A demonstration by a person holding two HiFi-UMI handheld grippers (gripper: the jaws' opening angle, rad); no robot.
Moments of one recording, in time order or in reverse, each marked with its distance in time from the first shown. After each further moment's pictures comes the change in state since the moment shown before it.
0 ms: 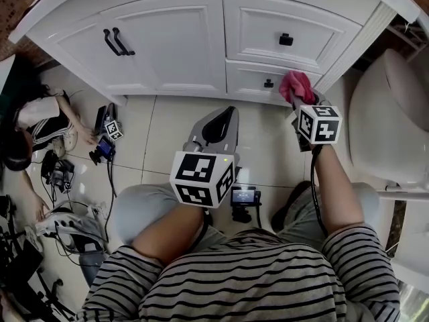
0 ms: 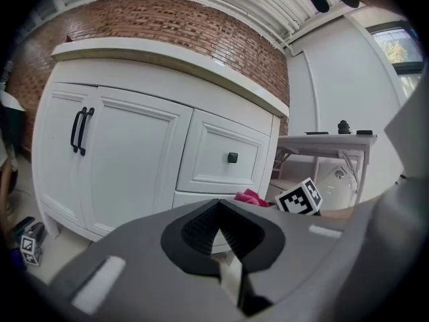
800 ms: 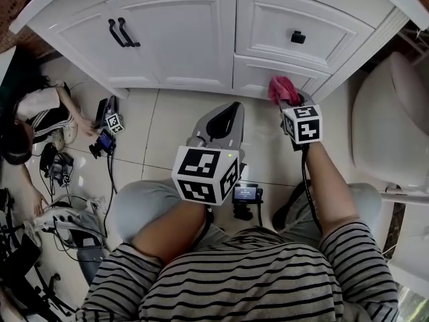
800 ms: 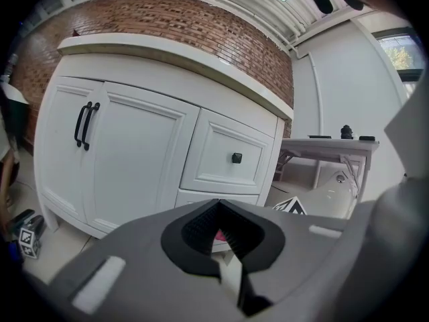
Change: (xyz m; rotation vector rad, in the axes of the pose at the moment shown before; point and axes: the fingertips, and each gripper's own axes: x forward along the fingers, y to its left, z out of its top) left arm -0.002 0.011 0.000 -0.040 0.004 0.003; right arm 0.044 0.045 -0.042 -0.161 0.093 0.056
